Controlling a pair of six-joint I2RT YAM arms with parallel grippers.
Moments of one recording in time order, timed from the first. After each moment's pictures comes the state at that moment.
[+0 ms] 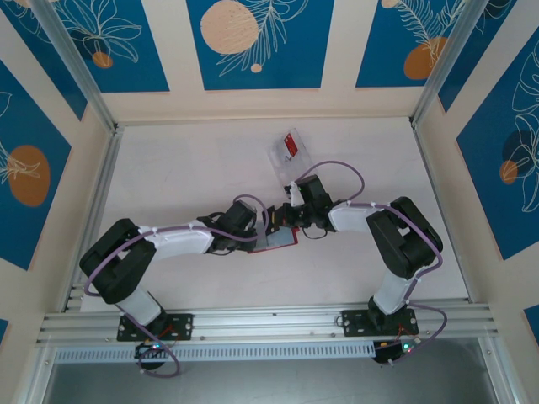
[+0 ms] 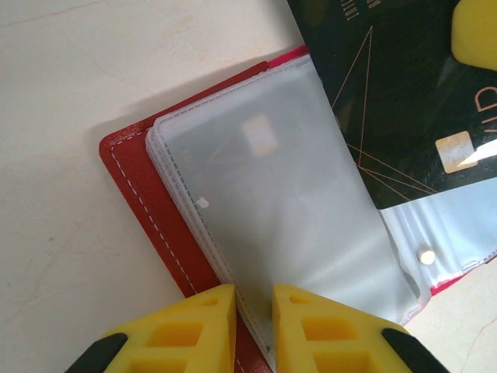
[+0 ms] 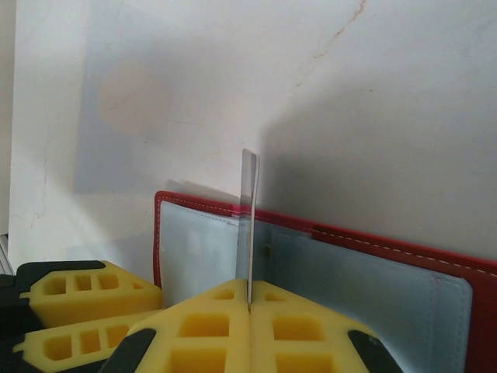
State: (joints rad) left arm -0.80 1.61 0.79 -0.24 -0.02 -0.55; right arm 0.54 1.73 0.81 0.07 -0.49 0.61
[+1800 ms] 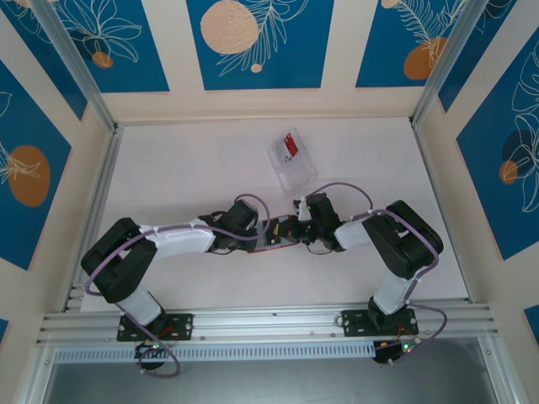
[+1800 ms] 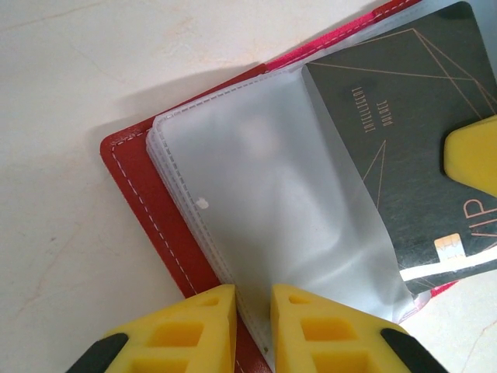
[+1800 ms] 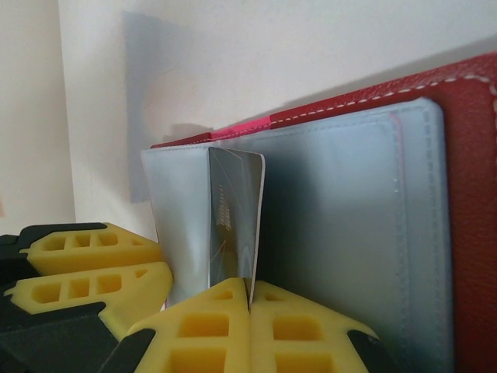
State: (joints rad) left arm -0.81 1.61 0.81 -0.27 -0.03 -0.55; right arm 0.54 1.73 0.56 0.44 -0.57 0.87
